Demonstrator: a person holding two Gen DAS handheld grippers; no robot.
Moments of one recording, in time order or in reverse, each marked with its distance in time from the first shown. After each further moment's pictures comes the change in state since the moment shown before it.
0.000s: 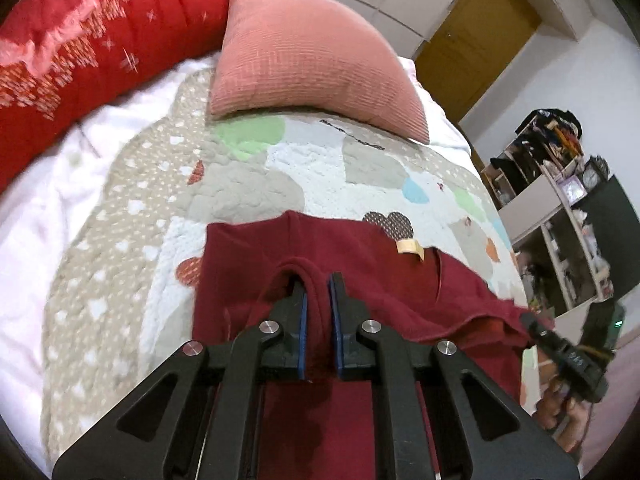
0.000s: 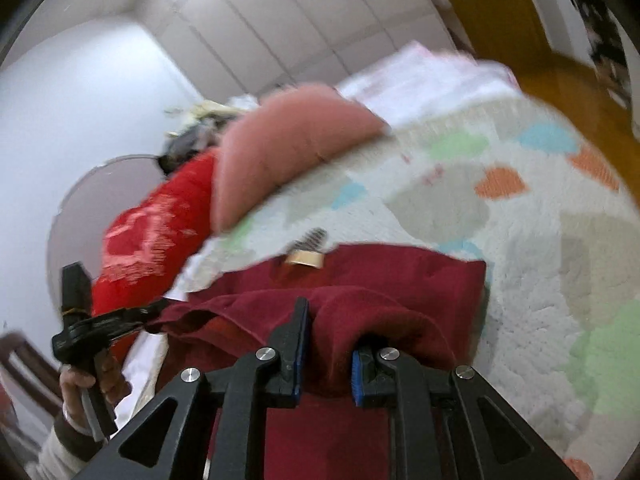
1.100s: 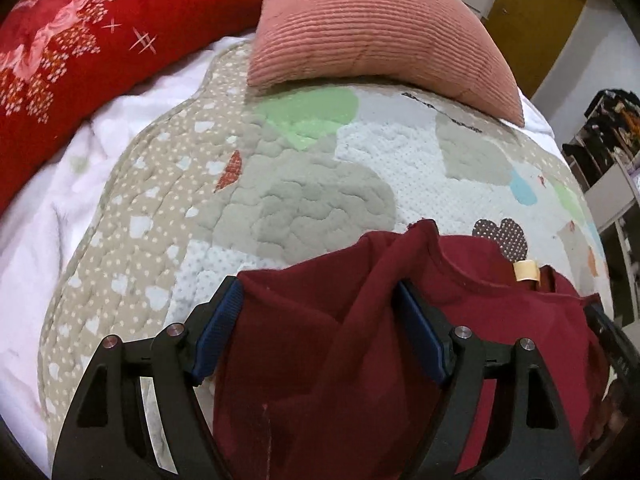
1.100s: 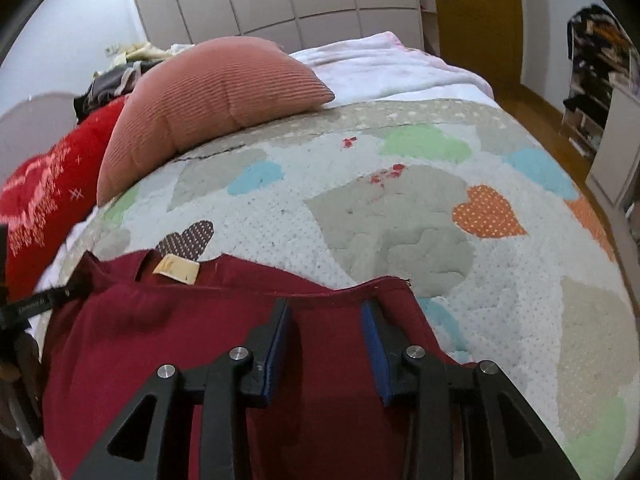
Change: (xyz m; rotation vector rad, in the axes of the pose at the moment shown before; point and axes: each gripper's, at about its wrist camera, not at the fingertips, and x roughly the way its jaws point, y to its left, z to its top) left arm 0.074 0.019 0.014 0.008 0.014 0.292; right arm 0.084 -0.006 0.027 -0.190 0.062 -0.361
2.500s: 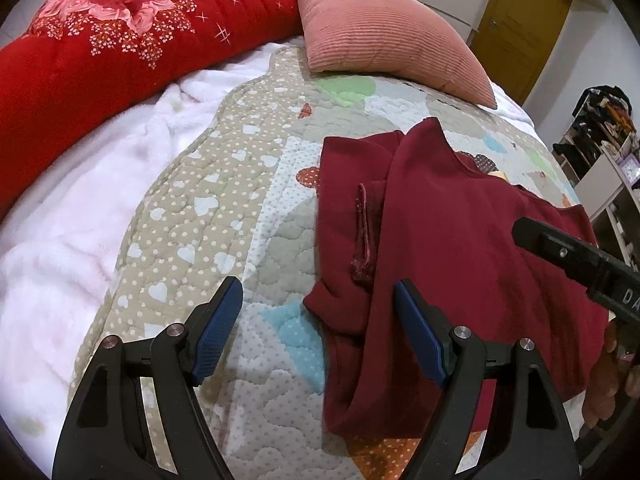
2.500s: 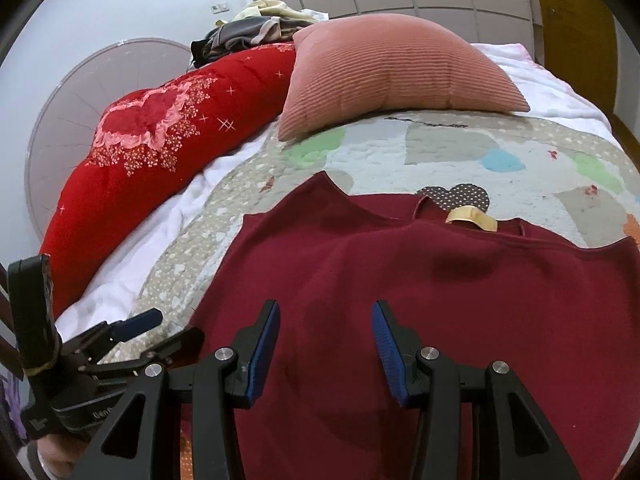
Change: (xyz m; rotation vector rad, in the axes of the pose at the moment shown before) left arm -0.084 0.044 -0.105 0.015 -0.074 0.000; right arm -0.030 0.190 -0.040 -0.179 0.063 0.296
